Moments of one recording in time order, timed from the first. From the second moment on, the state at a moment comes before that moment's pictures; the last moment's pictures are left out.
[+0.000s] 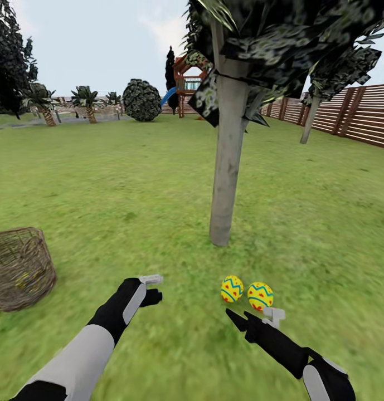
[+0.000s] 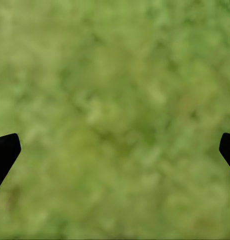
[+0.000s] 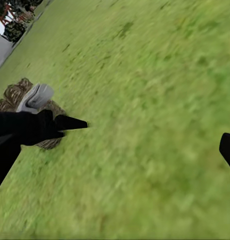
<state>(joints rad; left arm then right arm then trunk) -0.74 -0.09 -0.14 -0.66 0.37 0.75 0.31 -0.05 0.01 -0.10 -1.56 -0.45 0.57 0.53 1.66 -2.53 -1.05</state>
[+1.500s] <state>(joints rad) -0.75 -0.08 -0.14 -0.67 0.37 0.75 0.31 -0.05 0.01 -0.10 -1.54 -0.45 0.57 0.52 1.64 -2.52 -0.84</state>
